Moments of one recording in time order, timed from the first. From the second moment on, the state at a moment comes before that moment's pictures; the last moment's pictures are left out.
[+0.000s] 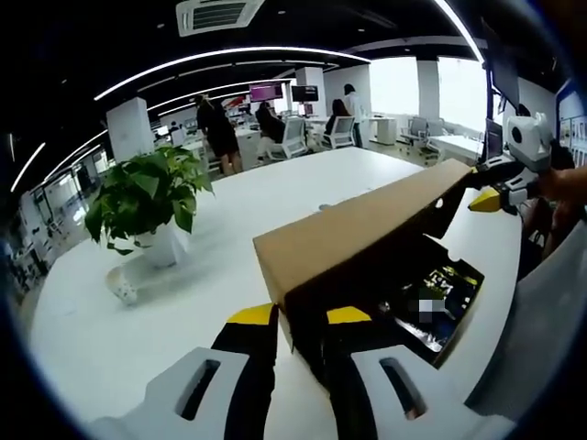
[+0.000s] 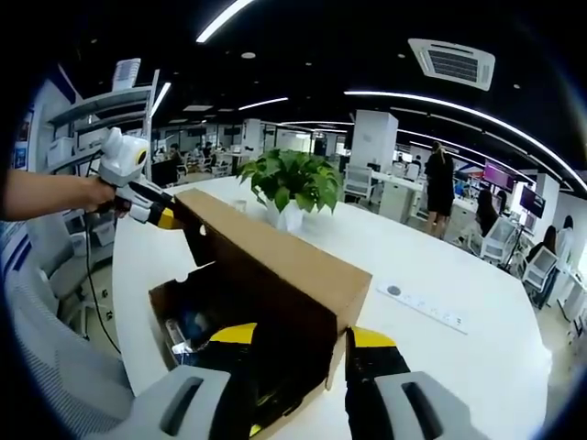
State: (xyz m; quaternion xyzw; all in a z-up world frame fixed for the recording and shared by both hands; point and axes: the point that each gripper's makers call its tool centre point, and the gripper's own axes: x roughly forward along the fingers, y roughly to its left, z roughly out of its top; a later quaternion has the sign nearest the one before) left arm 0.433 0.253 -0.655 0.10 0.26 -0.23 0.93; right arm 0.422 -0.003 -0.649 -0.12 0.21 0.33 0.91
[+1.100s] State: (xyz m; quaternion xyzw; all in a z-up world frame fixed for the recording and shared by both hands) left arm 0.463 0.263 -0.651 0.10 0.26 -0.21 0.94; right arm 0.450 -0.012 -0.675 -0.17 0.21 0.31 0.91
